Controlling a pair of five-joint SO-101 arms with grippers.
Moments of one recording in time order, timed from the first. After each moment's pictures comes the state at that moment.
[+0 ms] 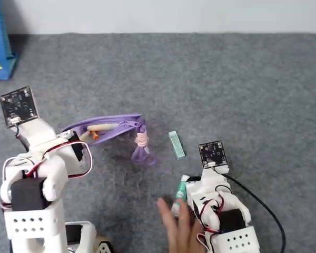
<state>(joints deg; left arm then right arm) -8.4 -58.6 37.1 81.1 22.5 -16.1 -95.0 95.9 62.2 -3.6</state>
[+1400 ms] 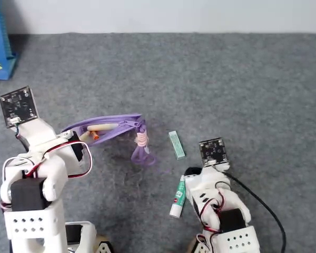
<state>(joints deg) -8.4 -58.6 37.1 81.2 22.5 -14.5 -94.9 94.2 54.7 -3.6</state>
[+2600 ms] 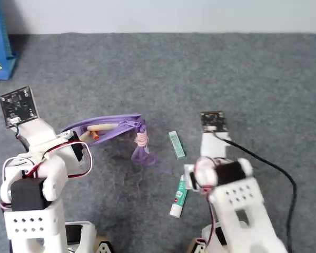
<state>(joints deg) -8.4 -58.6 37.1 81.2 22.5 -20.0 -47.0 54.0 78.1 -15.8</state>
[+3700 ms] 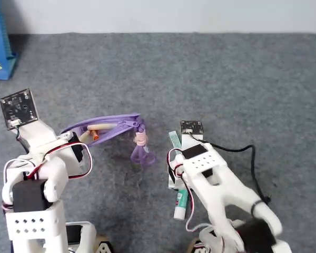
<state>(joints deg) -8.6 -59.3 40.0 79.4 22.5 -26.1 -18.4 52.7 64.4 -26.5</state>
